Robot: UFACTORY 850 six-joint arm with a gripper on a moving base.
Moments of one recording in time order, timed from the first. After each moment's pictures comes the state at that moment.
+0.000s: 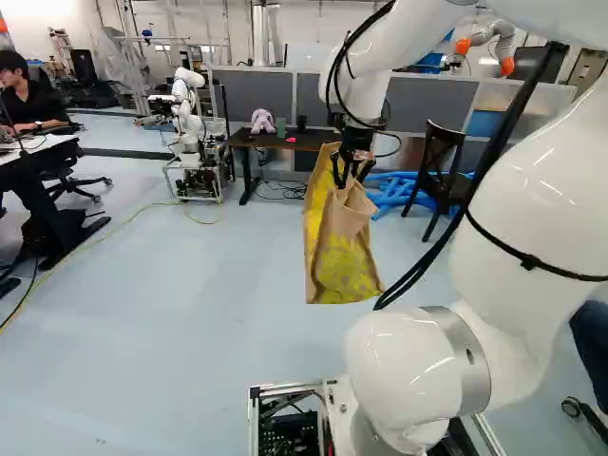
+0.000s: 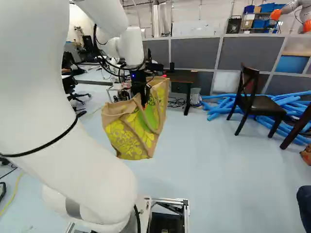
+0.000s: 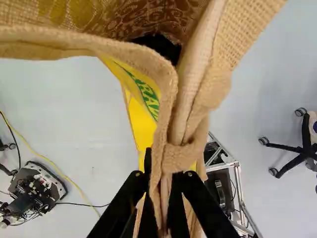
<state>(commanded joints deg) -2.5 1.6 -55.8 1.2 -52.1 13.8</state>
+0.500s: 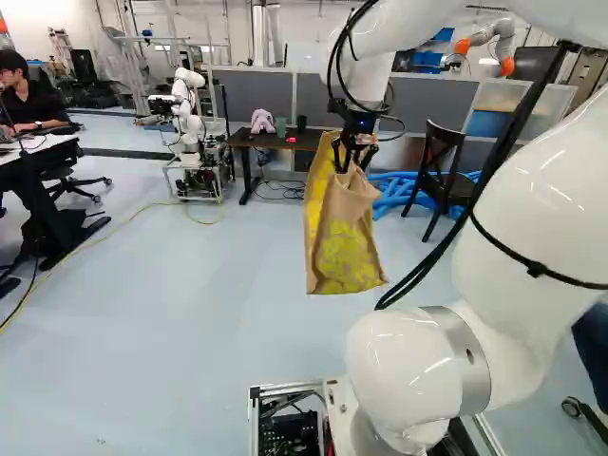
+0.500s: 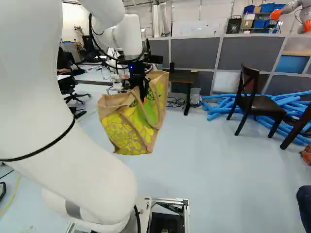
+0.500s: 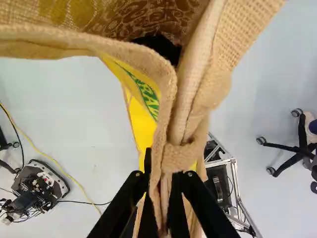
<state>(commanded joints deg) -2.3 3.1 -59.2 1.2 -56.2 13.8</state>
